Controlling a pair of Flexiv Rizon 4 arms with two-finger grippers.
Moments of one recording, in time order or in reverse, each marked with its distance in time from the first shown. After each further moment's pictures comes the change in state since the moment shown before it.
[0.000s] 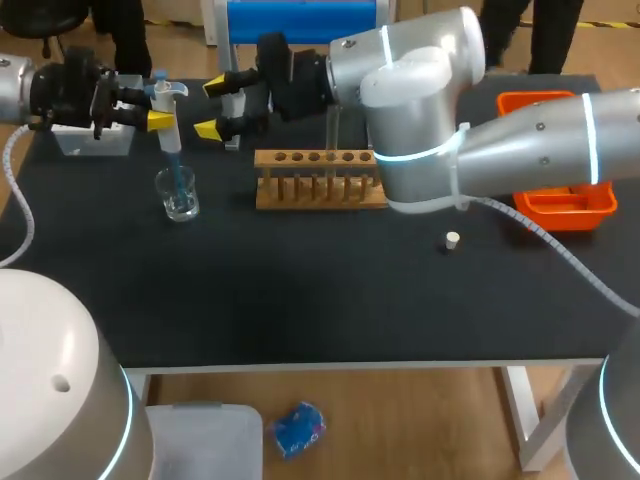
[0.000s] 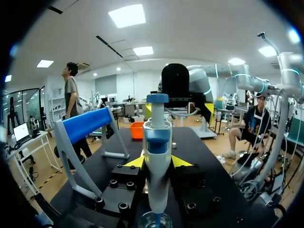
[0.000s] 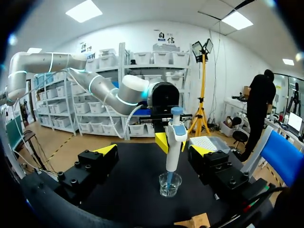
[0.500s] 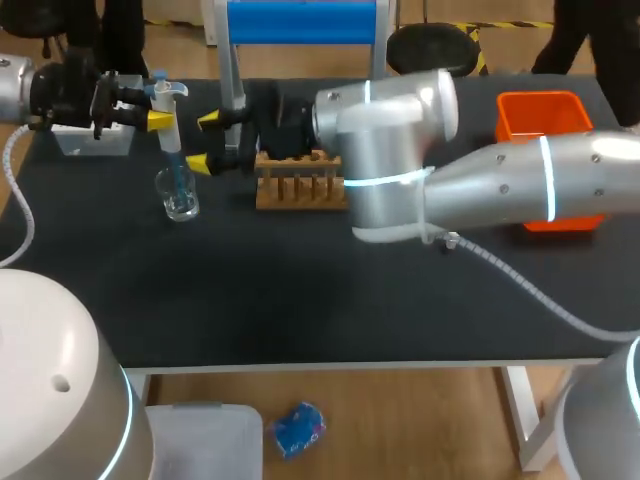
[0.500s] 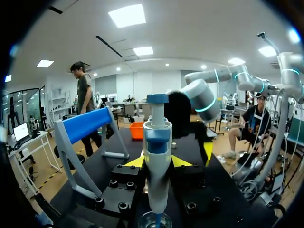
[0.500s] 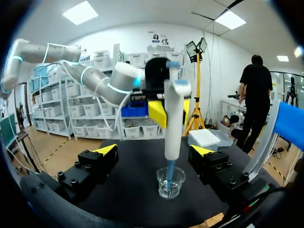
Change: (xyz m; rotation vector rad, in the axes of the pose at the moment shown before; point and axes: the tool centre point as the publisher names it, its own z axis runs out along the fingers) left arm 0.000 0.000 0.000 0.000 0.000 0.000; right arm -0.008 -0.046 0.038 -0.053 -0.044 0.023
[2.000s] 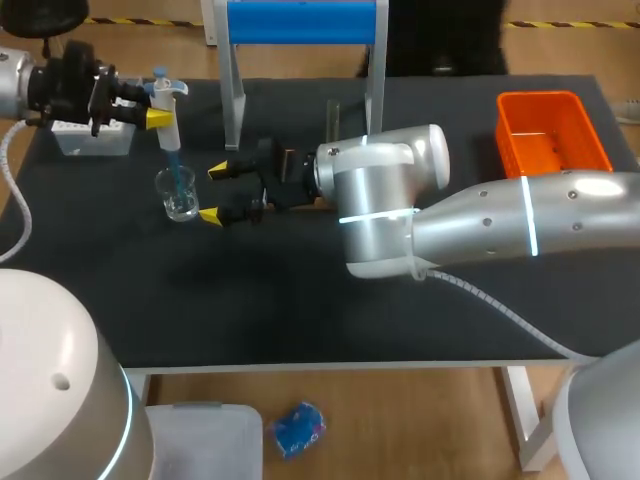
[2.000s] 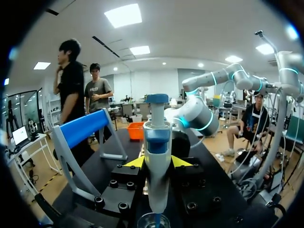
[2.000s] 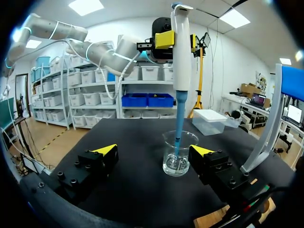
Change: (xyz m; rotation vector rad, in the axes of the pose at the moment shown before) left arm 0.006 -0.008 0.000 -0.010 0.019 0.019; right arm 0.008 -0.111 0.023 0.031 -0.001 -0.050
